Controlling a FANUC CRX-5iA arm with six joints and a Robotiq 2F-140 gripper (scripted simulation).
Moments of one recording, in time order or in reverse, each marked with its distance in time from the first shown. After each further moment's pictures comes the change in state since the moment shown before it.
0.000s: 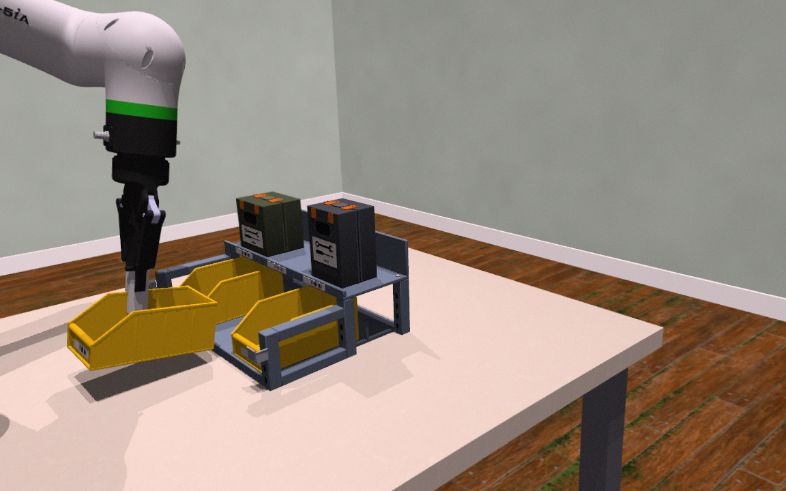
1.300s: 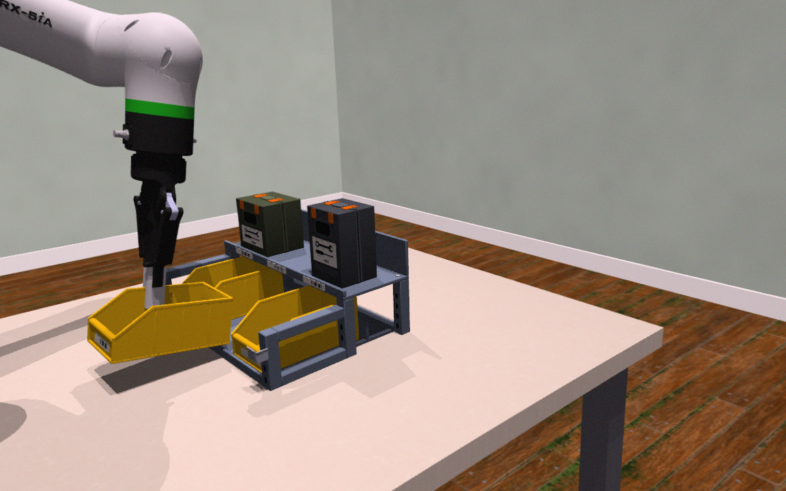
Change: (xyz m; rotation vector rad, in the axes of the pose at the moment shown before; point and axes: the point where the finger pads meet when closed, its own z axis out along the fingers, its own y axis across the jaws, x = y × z) arm 0.025 0.000 -0.004 0.000 0.000 0.000
